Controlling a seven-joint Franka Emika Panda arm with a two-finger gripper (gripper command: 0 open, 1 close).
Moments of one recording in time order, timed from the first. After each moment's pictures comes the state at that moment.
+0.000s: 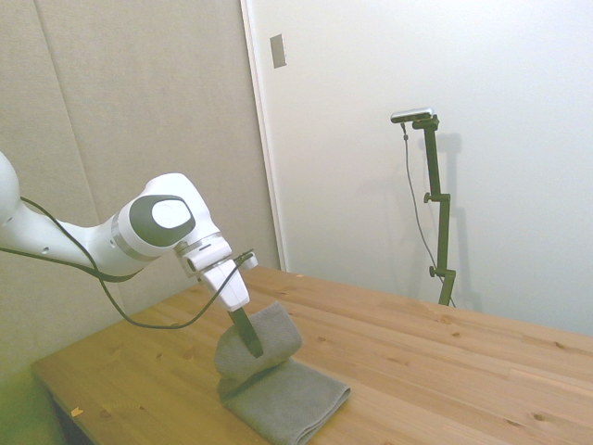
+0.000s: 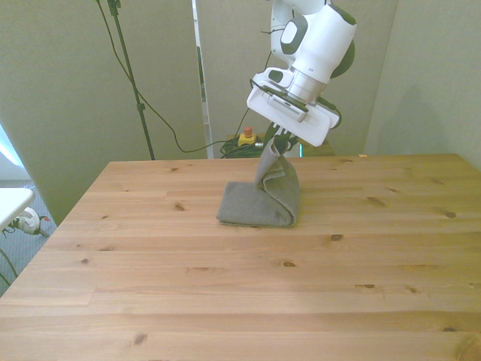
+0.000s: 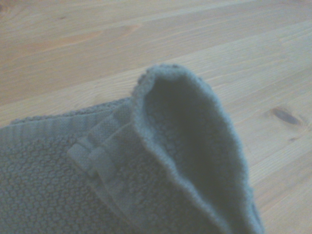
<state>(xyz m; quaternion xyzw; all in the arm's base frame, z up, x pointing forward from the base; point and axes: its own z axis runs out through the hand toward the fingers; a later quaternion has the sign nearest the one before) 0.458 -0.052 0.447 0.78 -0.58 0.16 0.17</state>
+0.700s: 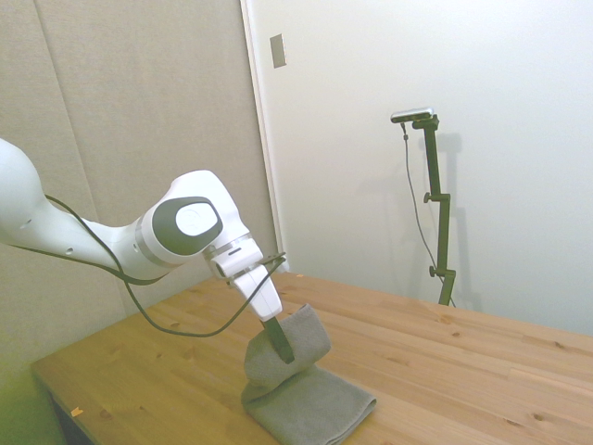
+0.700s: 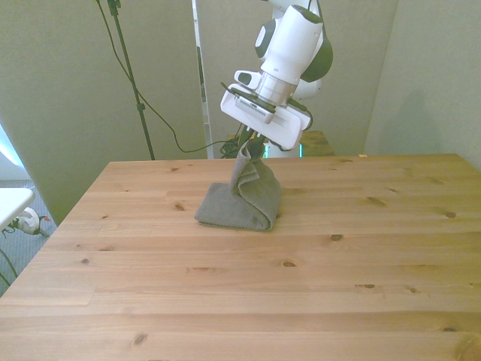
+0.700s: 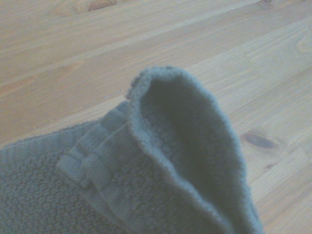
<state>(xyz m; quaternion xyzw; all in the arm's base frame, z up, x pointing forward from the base) 0.469 -0.111 0.446 0.76 -0.61 0.16 0.15</state>
